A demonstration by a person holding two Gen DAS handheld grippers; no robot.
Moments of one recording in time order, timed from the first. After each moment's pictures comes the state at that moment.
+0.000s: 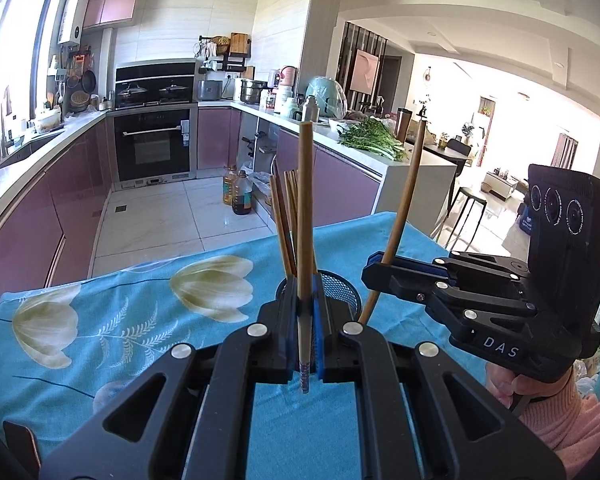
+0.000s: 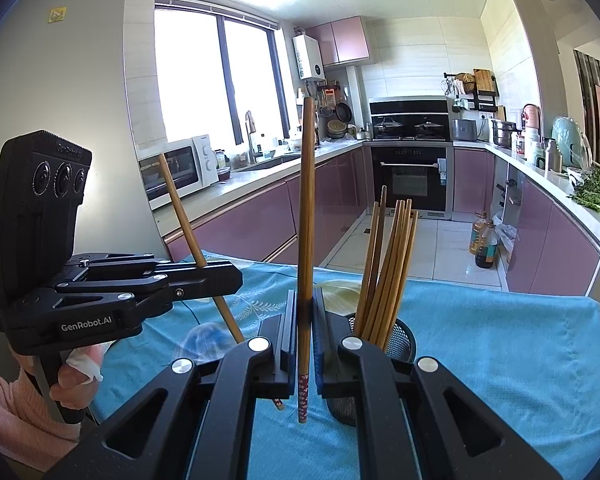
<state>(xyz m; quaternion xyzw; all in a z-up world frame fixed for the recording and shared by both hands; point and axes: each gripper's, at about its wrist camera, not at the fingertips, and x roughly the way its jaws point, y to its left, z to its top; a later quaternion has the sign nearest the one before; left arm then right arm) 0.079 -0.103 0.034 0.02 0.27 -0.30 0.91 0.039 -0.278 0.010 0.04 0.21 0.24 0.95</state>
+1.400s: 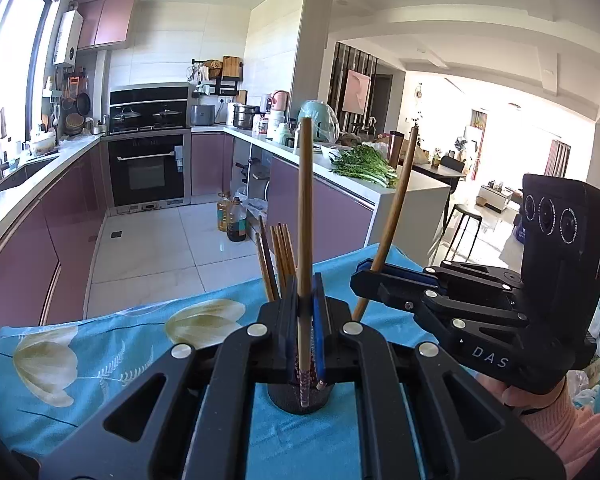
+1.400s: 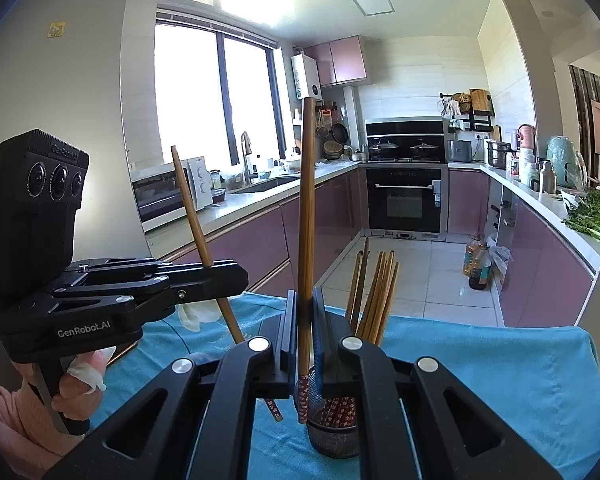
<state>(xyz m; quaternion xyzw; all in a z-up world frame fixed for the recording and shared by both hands) 0.080 -0.113 0.053 0.01 0.22 -0.31 0.92 0.035 -0.284 0.035 0.04 0.17 0.23 0.96</state>
